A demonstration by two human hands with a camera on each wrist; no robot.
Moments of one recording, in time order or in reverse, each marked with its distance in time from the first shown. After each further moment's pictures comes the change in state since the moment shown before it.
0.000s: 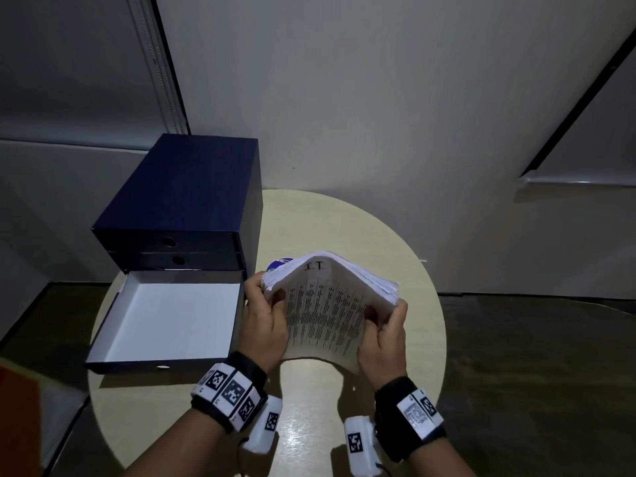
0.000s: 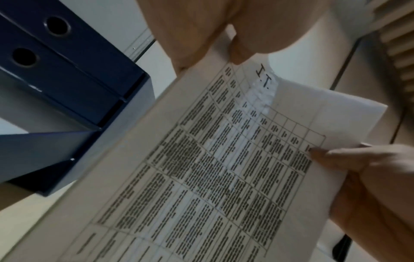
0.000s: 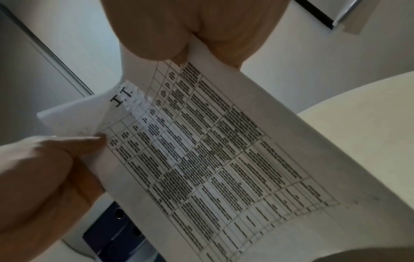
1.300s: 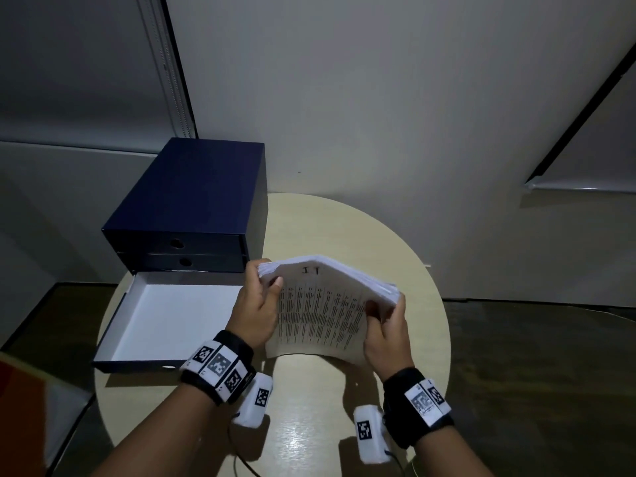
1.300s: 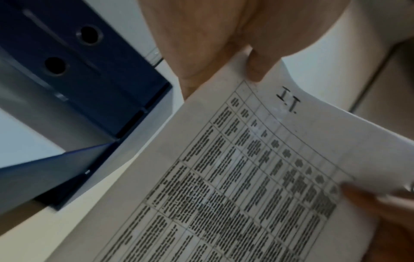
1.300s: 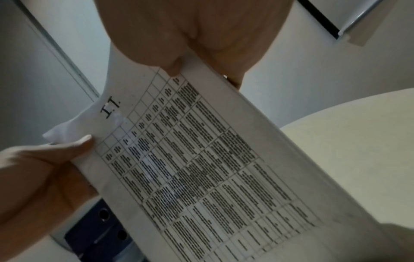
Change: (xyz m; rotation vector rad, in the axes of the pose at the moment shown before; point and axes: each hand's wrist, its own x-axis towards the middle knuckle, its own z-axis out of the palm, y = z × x) left_hand 0.027 0.005 -0.026 -0.106 -0.108 -0.037; right_hand 0.015 -0.015 -0.004 -0.016 -0.073 0.002
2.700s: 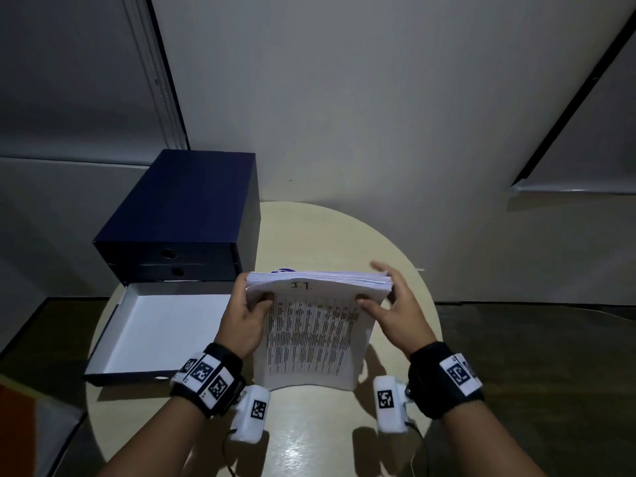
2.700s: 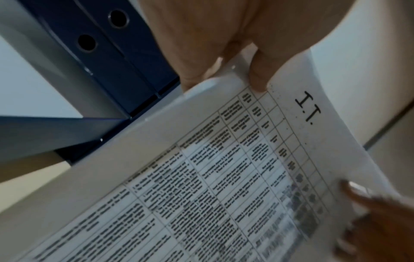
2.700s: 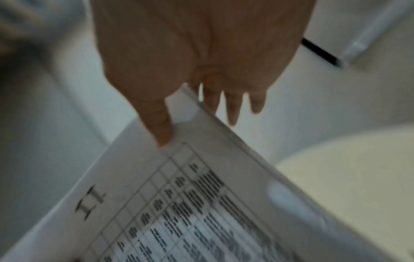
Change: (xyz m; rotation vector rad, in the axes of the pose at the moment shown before) left_hand -0.002 -0.016 -0.002 -0.122 0.022 -0.124; right_hand 0.035 -0.029 -0.044 -0.047 -0.195 -0.013
